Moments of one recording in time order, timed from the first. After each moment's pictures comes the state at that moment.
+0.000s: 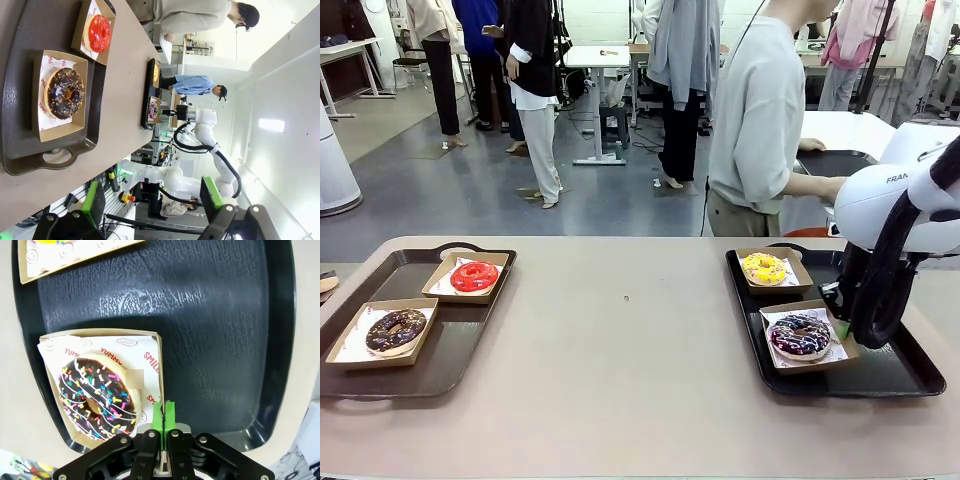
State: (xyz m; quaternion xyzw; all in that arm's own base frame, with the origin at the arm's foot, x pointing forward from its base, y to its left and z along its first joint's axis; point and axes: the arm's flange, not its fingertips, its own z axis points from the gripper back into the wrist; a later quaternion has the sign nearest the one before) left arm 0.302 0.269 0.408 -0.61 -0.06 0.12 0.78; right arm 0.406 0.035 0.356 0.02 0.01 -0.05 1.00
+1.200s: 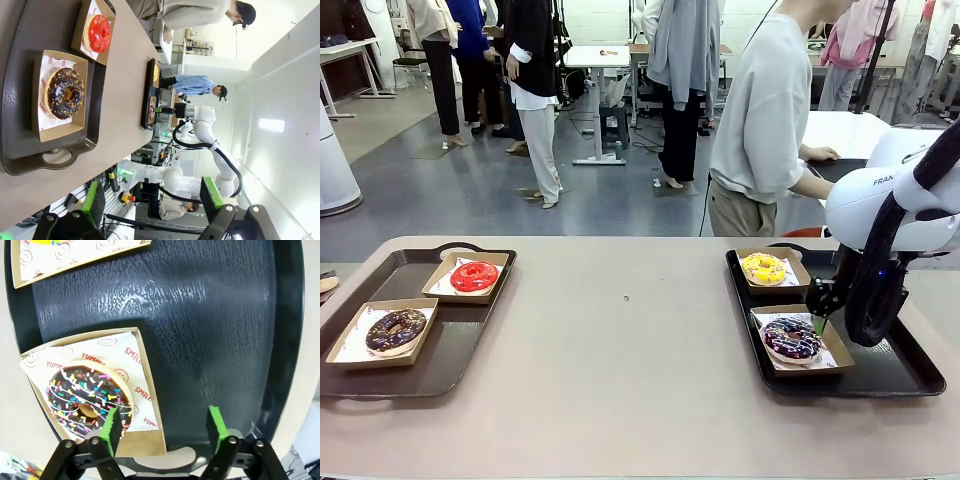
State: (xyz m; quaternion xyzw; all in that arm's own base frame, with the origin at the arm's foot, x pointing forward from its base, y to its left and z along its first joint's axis) left arm 0.302 0.269 0.408 -0.61 -0.06 0.12 0.78; right arm 0.417 0.040 0.348 0.01 0.02 -0.04 1.00
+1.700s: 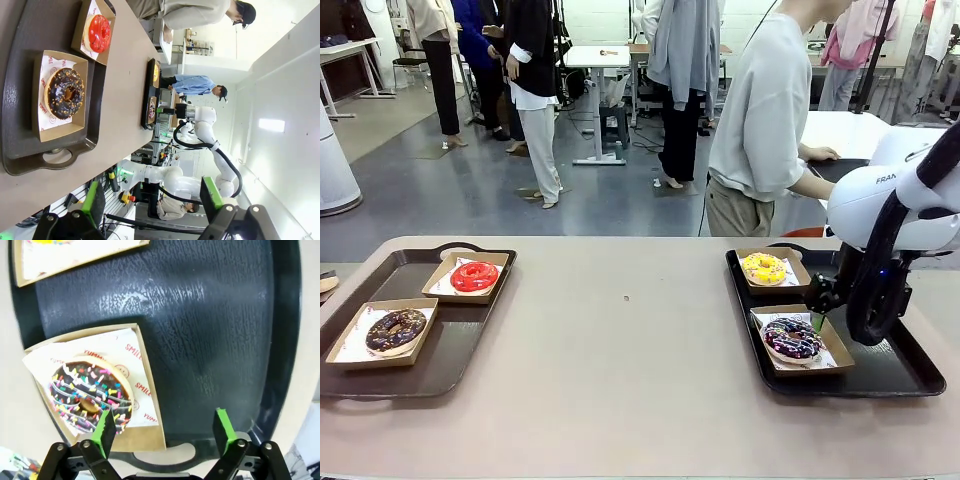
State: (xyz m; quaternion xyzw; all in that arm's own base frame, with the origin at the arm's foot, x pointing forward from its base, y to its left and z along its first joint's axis) left arm 0.302 0.269 0.408 -0.61 -0.06 0.12 0.78; right arm 0.413 0.033 0.356 0.02 0.02 -0.04 1.00
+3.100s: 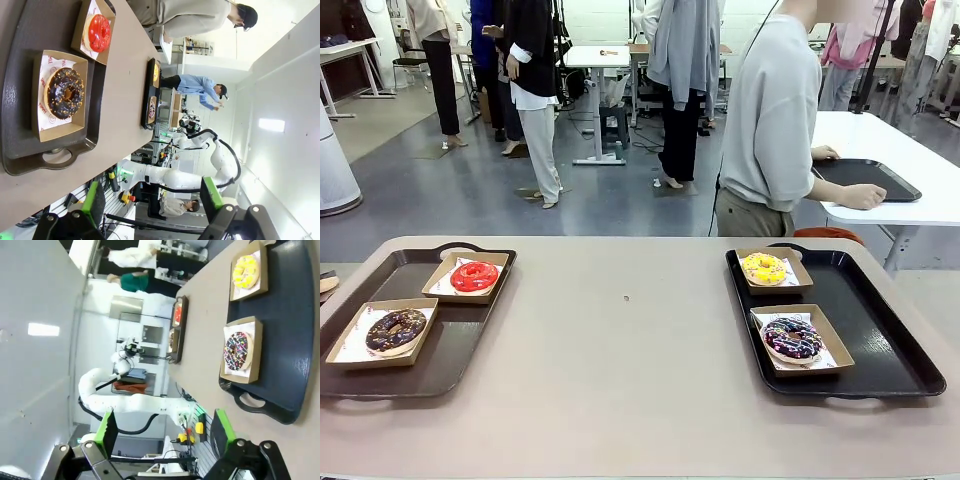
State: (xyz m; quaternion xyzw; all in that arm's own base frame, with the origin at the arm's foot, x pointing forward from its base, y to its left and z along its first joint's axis) left arm 0.302 0.268 0.408 -0.61 -0.06 0.12 0.78; right arm 0.300 -0.270 0.400 0.64 -0.13 -0.02 0.76
